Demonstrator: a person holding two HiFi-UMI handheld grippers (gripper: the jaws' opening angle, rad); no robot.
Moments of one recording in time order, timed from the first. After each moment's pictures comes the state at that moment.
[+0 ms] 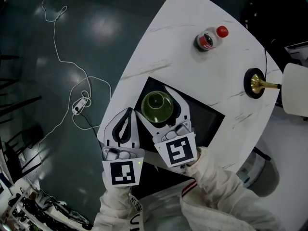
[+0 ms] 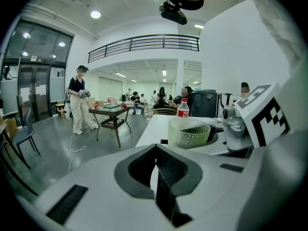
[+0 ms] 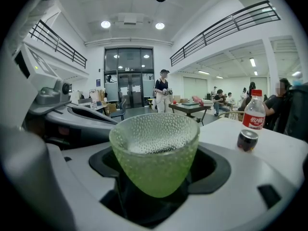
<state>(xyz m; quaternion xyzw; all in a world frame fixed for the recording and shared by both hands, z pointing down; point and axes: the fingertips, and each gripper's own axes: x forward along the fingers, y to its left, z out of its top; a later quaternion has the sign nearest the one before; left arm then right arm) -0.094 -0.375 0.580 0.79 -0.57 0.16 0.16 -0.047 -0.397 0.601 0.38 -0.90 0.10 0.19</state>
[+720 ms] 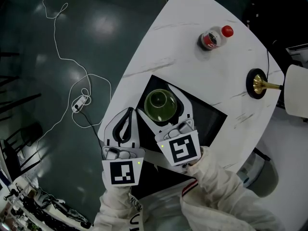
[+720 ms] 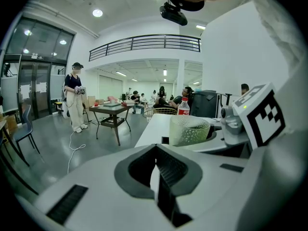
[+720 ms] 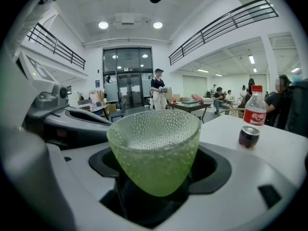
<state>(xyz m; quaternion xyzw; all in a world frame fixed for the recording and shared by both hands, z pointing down) -0.100 -0.371 0.585 0.79 -0.57 0.16 0.17 -0.049 -0.399 0.604 0.39 -0.90 0.11 0.18</state>
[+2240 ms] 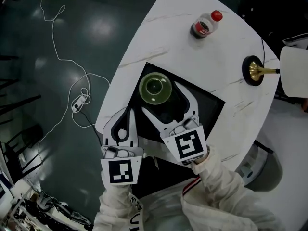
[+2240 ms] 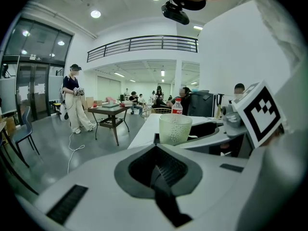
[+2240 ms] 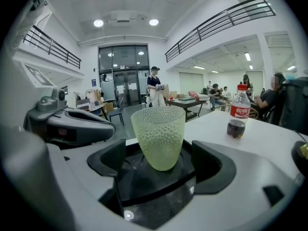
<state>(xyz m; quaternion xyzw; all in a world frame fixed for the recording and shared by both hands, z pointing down) -0.095 -0.337 0.578 0.80 -0.56 0.16 0.16 -0.025 -0.366 0.598 0.40 -0.89 0.13 0.18</state>
